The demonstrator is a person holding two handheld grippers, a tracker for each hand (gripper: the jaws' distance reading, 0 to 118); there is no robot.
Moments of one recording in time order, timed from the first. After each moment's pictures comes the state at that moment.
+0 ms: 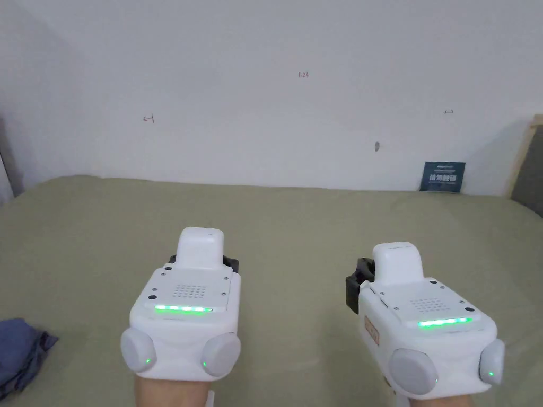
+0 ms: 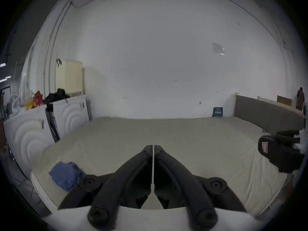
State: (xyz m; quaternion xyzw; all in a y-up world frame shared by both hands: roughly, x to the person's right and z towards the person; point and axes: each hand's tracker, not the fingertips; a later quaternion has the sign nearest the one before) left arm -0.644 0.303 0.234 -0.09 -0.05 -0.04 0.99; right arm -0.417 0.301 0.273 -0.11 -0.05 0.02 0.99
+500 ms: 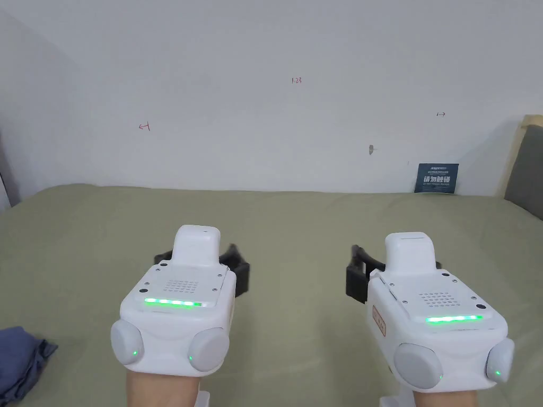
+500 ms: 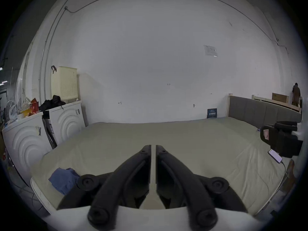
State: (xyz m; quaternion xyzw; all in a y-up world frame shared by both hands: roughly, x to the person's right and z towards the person) left arm -0.652 0.314 0.233 -0.11 -0.09 -0.05 0.99; right arm -0.416 0.314 0.282 -0.07 -0.08 0.02 0.99
